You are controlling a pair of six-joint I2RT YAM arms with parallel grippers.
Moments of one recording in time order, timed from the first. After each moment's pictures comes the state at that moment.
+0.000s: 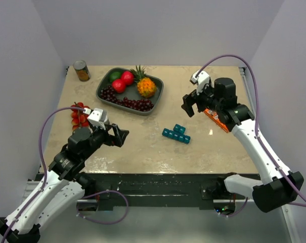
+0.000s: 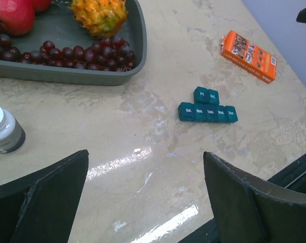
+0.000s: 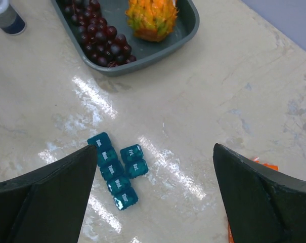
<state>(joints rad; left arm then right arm) -0.58 0.53 0.63 -0.38 -0.04 -0.34 0.33 1.18 1.18 -0.49 -0.27 -0.25</state>
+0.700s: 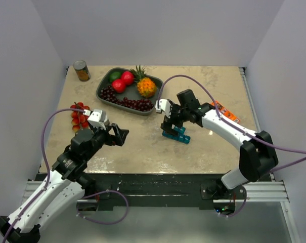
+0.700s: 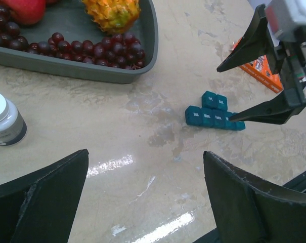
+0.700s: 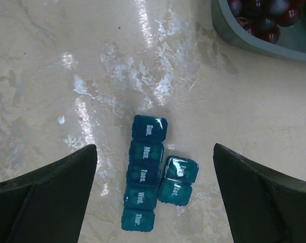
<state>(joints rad) -0.58 0.52 0.56 -0.31 -0.09 -0.39 0.55 1.50 1.11 -0.50 -0.46 -0.67</state>
